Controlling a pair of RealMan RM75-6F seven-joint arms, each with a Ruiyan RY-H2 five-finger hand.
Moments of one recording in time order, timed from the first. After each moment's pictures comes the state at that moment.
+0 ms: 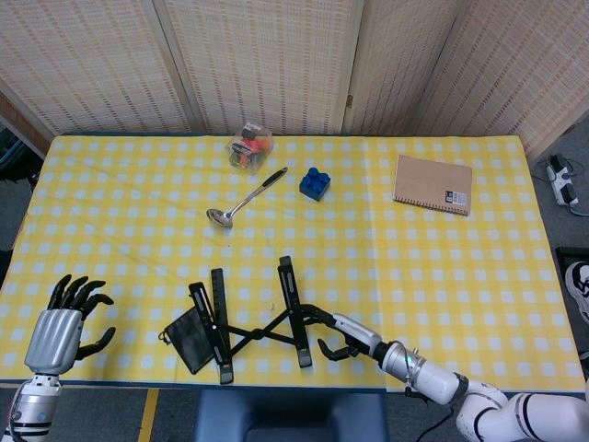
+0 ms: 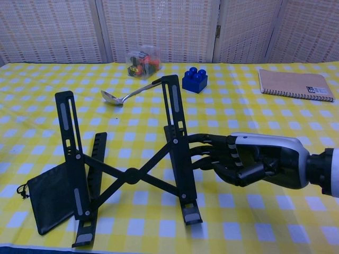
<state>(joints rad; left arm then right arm) -0.14 -1.22 -0.04 -1.68 1.54 1.47 0.13 0.67 -1.41 -0.04 -1.62 -1.69 0.77 1.13</state>
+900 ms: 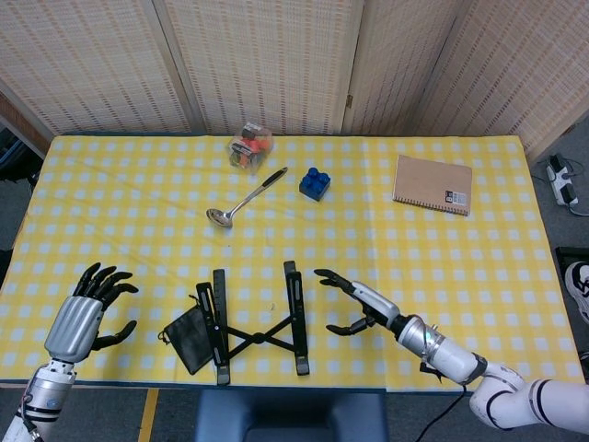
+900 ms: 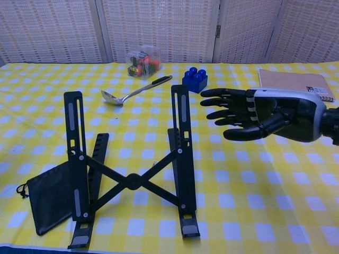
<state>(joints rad) -0.22 -1.19 -0.05 -1.69 1.60 1.40 0.00 0.73 -1.35 -0.03 -1.56 -1.63 0.88 1.22</state>
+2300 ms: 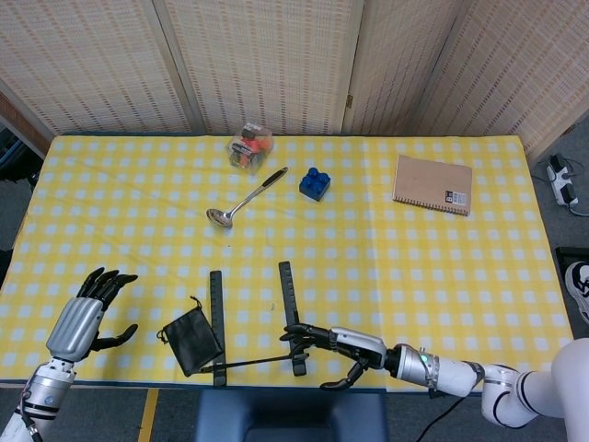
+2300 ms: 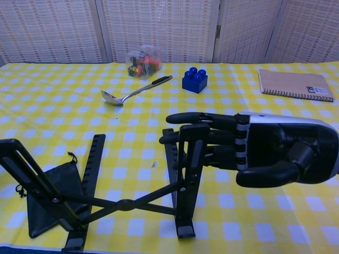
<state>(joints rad) -0.24 -1.17 -0.02 -1.69 1.56 1.35 -0.10 0.84 -1.44 -0.31 -1.40 -1.98 1.28 1.71</state>
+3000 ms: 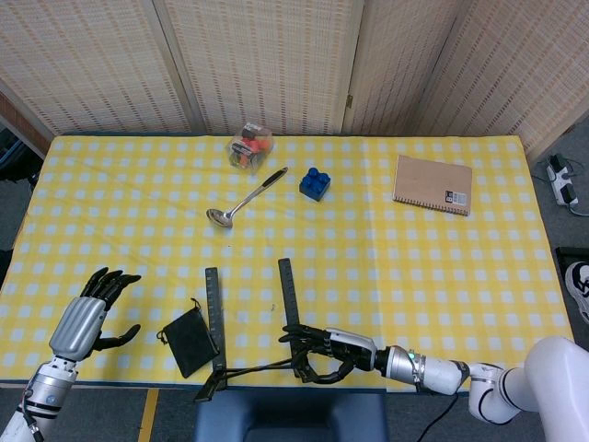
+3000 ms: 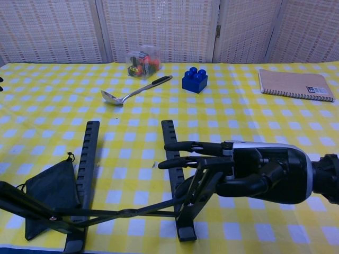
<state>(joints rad) -0.26 -1.17 -0.01 -1.69 1.57 1.34 -0.12 0.88 -1.53 -0.37 -1.31 -1.91 1.20 1.92</state>
